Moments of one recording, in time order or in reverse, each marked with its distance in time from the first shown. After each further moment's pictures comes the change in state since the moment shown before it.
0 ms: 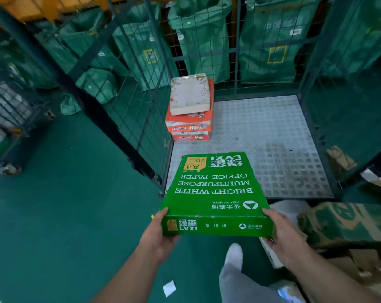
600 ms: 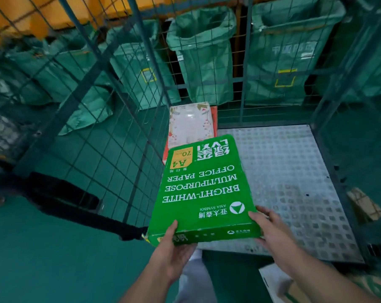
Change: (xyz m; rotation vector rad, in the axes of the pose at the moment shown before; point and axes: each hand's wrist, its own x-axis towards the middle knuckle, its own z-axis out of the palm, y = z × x) left_hand 0.126 0.171 0.184 -0.042 -0.104 -0.078; right_hand 0.169 -0.208 0.169 -0.213 -0.083 -0.169
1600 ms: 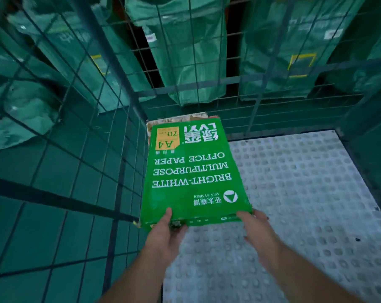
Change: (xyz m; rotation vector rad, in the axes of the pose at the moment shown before) left_hand 0.404 0.302 0.187 -0.003 0.065 -0.088; right_hand 0.426 -0.106 0.224 -0.117 0.297 0.211
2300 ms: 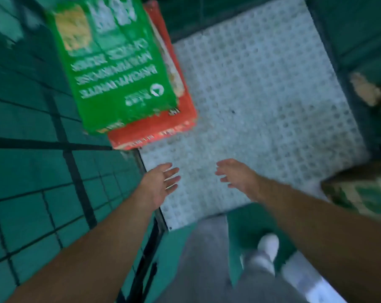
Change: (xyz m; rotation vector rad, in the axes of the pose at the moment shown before) left_hand -0.013 -0.096 -0.055 0.832 -0.012 -0.166; right_hand -0.030 0.144 -0.067 -0.159 -0.273 0.244
